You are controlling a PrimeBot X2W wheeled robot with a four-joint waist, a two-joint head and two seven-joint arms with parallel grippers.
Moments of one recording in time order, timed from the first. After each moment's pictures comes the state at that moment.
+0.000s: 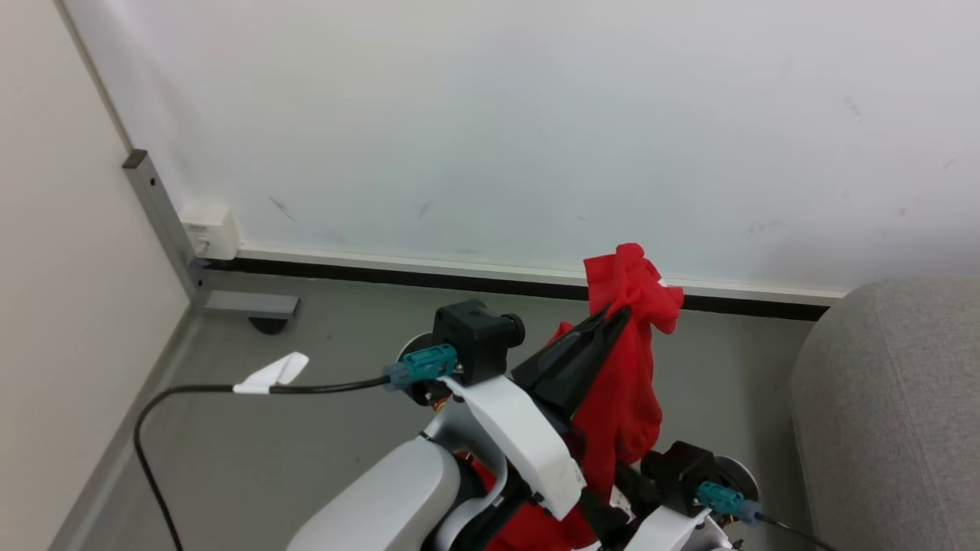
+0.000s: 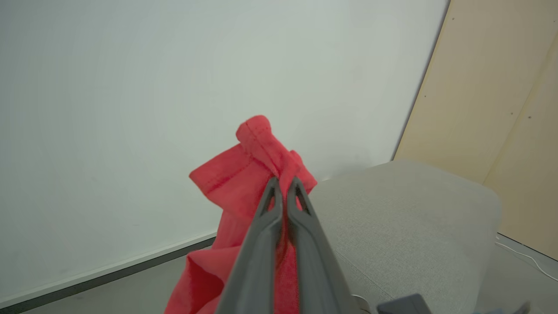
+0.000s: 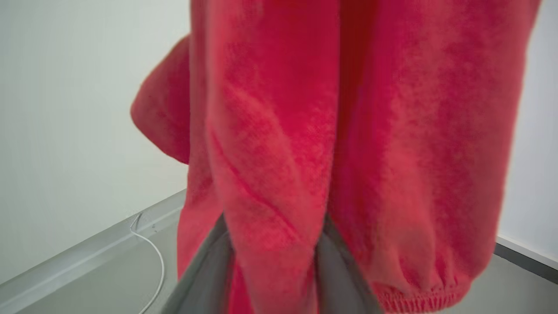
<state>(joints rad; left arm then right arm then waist) -0.58 0.15 -0.79 0.07 -0.65 0.02 0.02 -0.41 -0.11 0.80 0.52 0.56 0.13 -0.21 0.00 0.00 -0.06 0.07</state>
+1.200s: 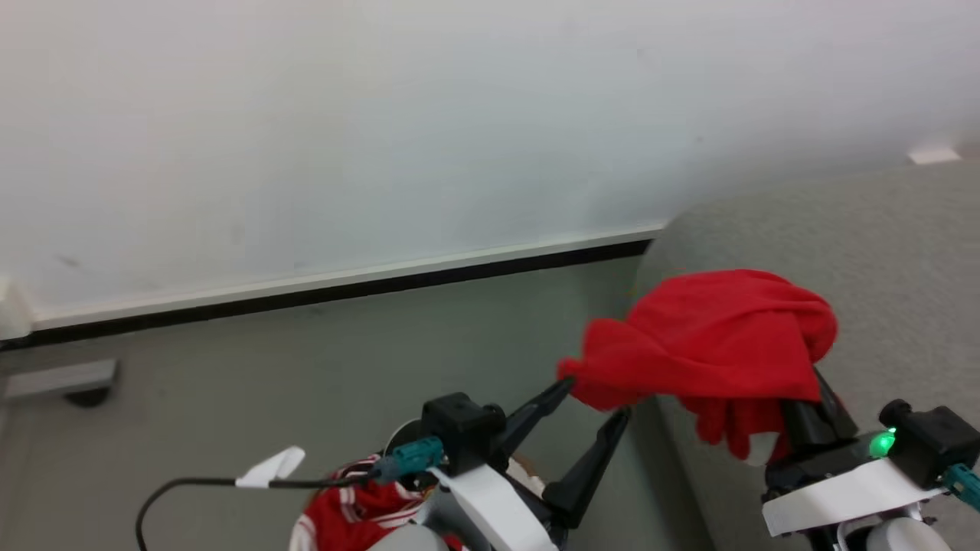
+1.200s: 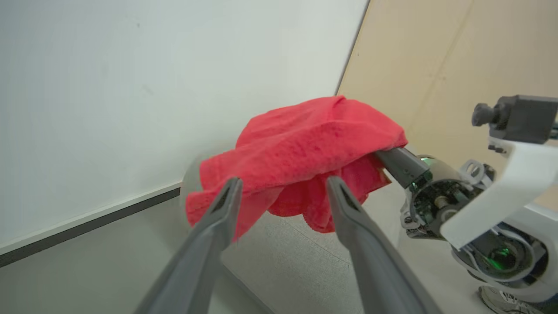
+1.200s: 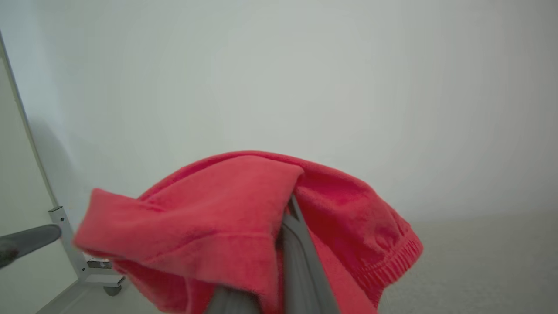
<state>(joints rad) -0.43 0.19 -0.83 0.08 -0.65 0.03 -0.09 -0.22 -0.18 0.26 0.17 0.46 0.13 -0.25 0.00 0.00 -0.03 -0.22</state>
